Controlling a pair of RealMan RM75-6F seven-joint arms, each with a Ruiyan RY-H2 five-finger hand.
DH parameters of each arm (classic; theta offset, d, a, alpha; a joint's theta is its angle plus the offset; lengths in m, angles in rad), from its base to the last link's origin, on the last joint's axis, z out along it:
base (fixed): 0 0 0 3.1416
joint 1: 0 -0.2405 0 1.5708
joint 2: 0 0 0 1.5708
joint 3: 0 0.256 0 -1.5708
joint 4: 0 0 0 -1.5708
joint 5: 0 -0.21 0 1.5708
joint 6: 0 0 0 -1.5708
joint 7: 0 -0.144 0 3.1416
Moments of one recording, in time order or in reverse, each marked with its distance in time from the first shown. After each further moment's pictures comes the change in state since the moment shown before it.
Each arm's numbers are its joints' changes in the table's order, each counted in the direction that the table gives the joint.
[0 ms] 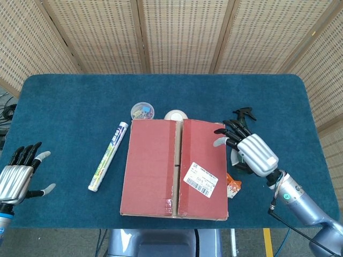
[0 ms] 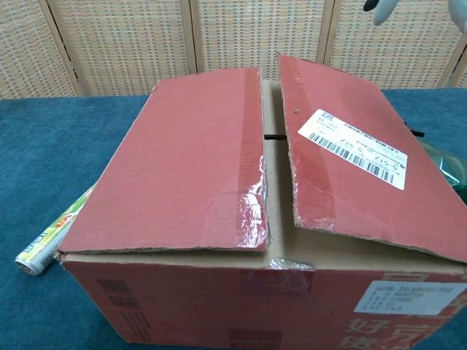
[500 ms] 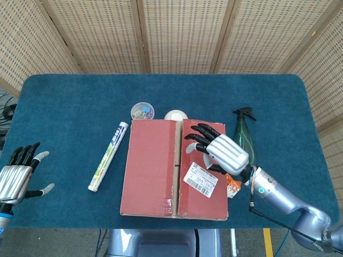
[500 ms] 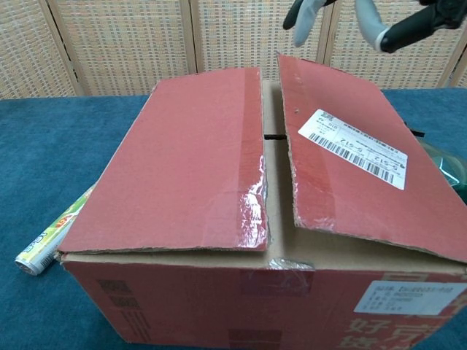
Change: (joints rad) left arm 0.003 0.000 0.001 0.001 0.019 -0.005 -0.004; right arm -0.162 -0.072 0.015 -0.008 -0.003 -0.135 0.017
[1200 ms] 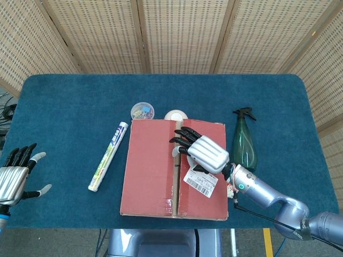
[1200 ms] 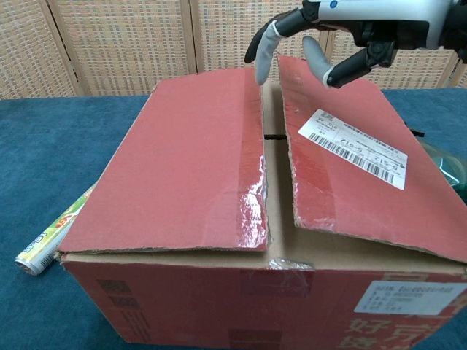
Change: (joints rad) left arm -0.008 0.008 0.007 0.008 0.003 0.006 0.022; right arm -0.102 -0.109 -0.019 0.061 -0.060 -0.076 0.107
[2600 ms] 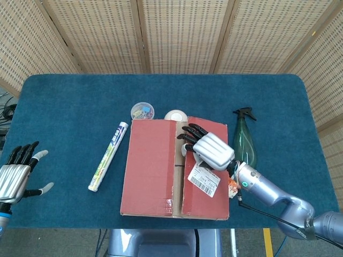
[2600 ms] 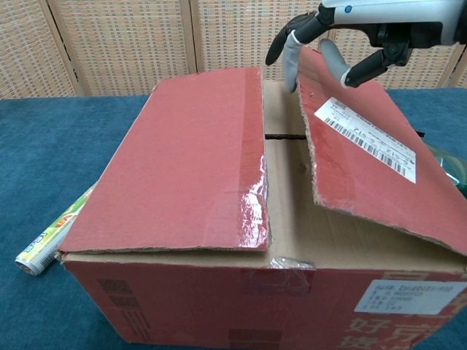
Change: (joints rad) left arm 0.012 -0.002 -0.007 0.001 -0.013 -0.003 0.013; right arm -0.017 0.052 -0.030 -0.012 -0.076 -0.005 0.090
